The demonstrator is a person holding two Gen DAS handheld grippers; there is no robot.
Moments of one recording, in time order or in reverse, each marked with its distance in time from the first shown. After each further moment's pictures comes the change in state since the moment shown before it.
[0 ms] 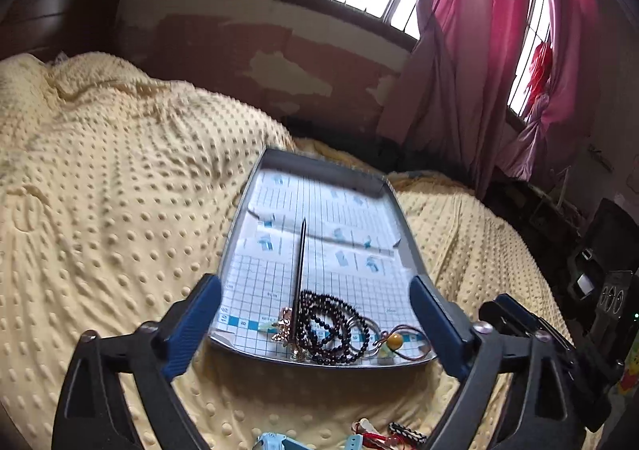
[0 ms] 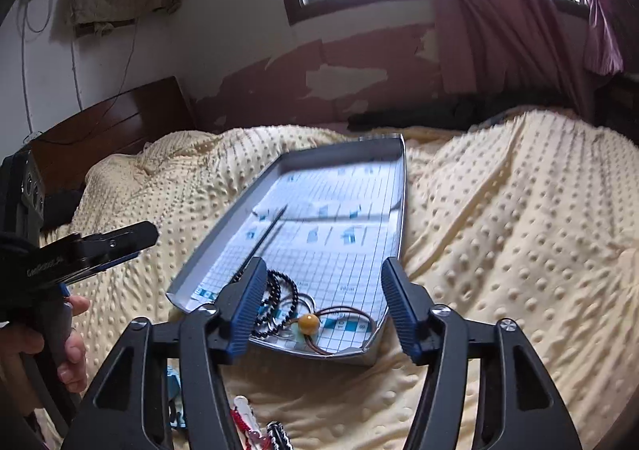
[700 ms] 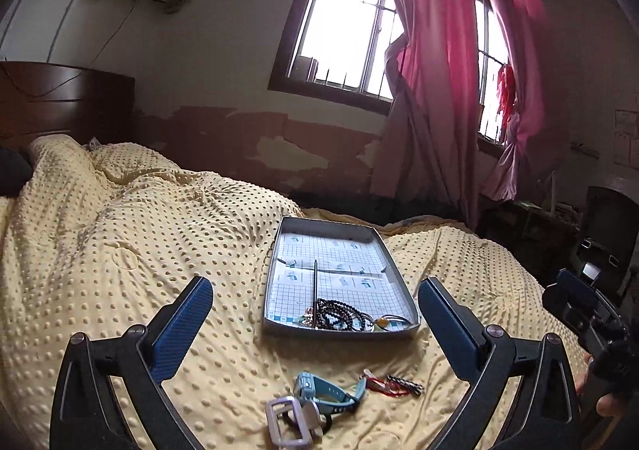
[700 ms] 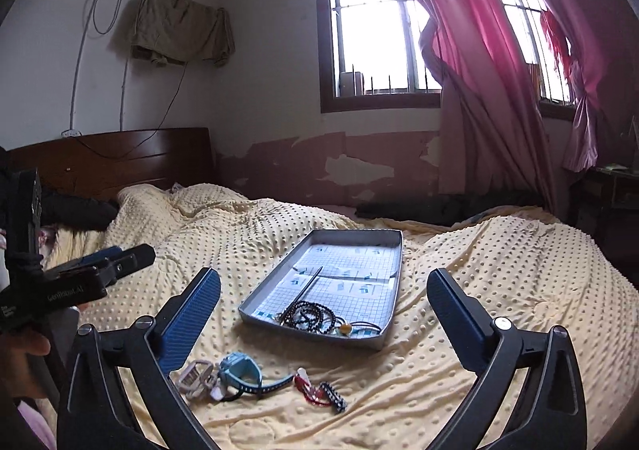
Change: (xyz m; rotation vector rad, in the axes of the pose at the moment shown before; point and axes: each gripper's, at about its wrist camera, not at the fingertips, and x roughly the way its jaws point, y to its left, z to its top) left arm -0.168 -0.017 -0.049 0.151 -0.251 0.049; right arm -0.174 0.069 -0.022 -0.136 -0.269 -0.043
